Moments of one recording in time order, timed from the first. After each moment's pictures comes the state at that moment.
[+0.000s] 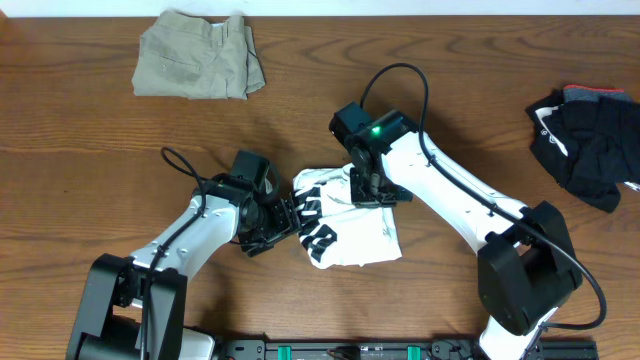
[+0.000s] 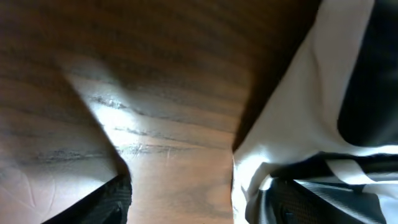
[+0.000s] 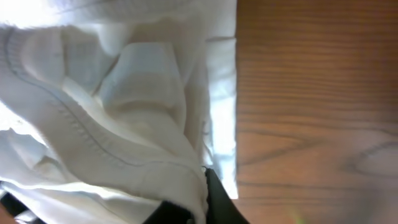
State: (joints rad) left arm -0.30 1.57 0.74 -0.62 0.39 -0.70; right arm 0.63 1.89 1.48 -1.22 0.06 0.64
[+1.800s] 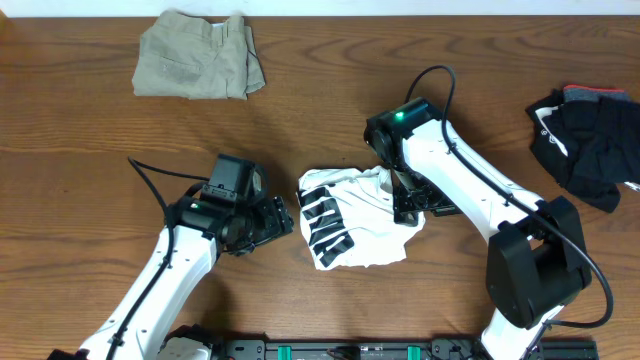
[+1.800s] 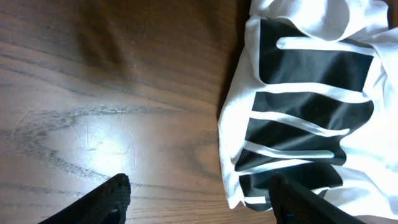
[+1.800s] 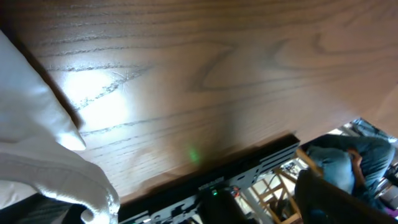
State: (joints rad) left arm -0.30 1.26 0.76 -0.77 0.31 -0.66; right arm 0.53 1.89 1.48 -1.61 0.29 0.66
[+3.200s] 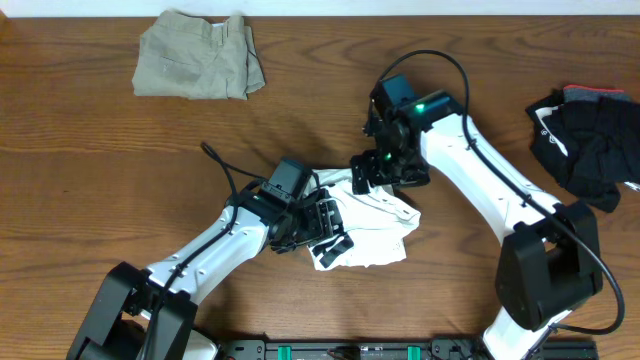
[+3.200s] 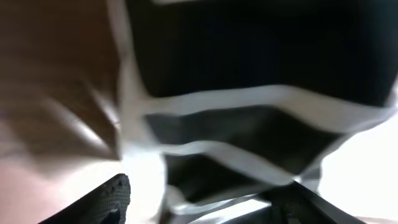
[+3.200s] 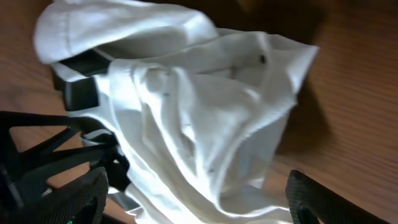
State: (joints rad) left arm -0.53 1.54 0.76 -0.51 0.33 -0.78; right arm 0.46 1.86 1.47 -1.12 -0.26 0.26
